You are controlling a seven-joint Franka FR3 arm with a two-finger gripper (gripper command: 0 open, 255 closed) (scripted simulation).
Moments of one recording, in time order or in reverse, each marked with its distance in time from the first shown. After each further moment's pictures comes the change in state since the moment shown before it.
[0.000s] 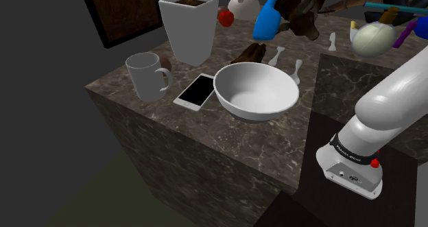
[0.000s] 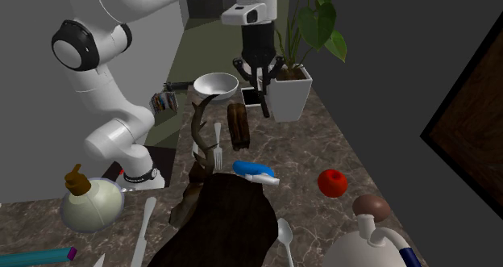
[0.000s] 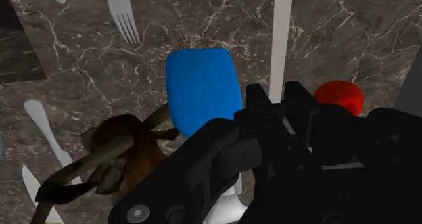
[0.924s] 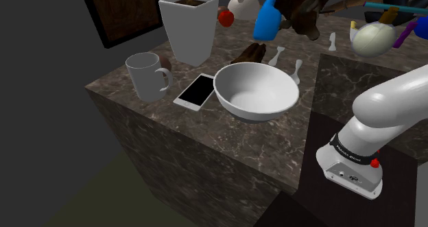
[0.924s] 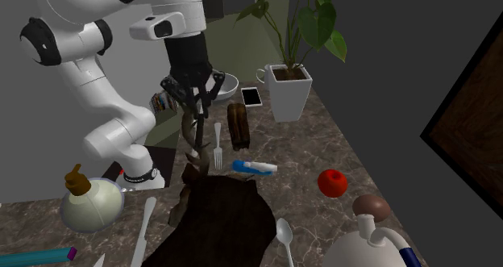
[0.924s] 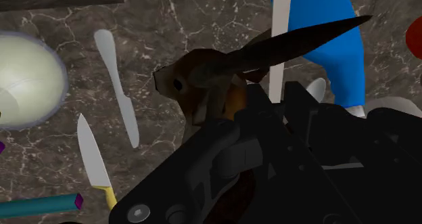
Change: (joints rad) arm -0.092 -0.315 -0.252 -0.306 0.030 0.054 -0.349
